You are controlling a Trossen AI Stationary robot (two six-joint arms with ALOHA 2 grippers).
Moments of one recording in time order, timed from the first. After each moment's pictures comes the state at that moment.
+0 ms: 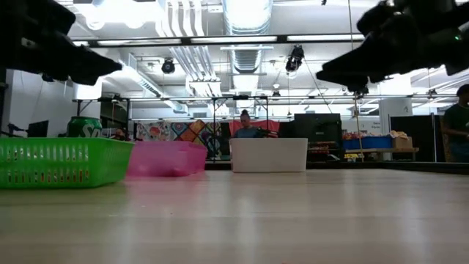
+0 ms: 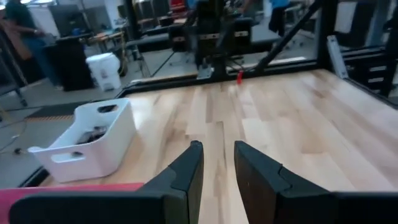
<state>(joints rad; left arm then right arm) -0.17 0.24 0.13 0.01 -0.25 0.12 0.00 0.97 0.25 0.57 0.05 -0.05</state>
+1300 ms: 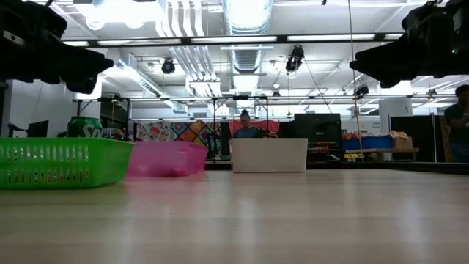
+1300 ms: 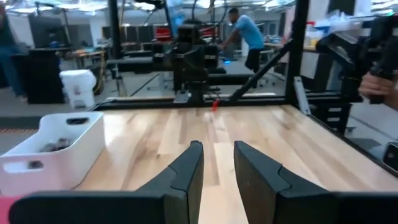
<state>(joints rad) -0.17 0.03 0.01 0.03 -0.14 0.02 -0.05 0.30 0.01 0.37 0.14 -0.07</state>
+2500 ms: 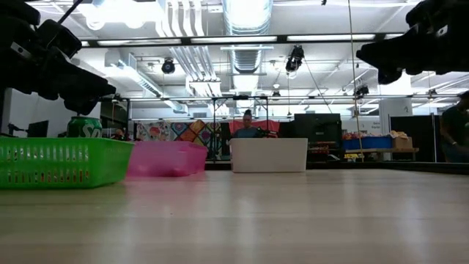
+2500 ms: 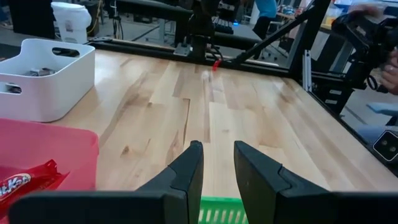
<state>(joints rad) -0.17 0.21 0.02 0.03 -0.16 -0.19 -0.05 0.25 0.03 0.32 0.00 -0.12</state>
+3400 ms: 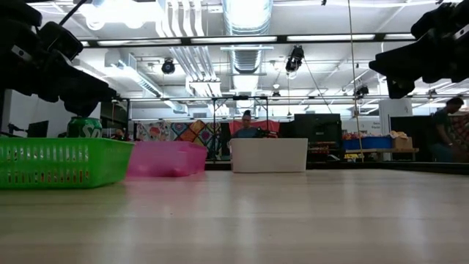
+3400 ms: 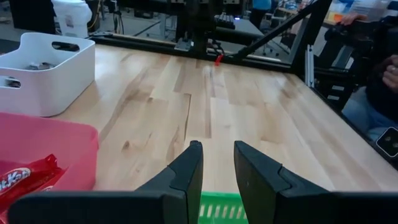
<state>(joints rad) -0.17 0.24 0.01 0.05 -0.16 -0.19 0.01 0.00 0.01 0.01 0.02 0.14</state>
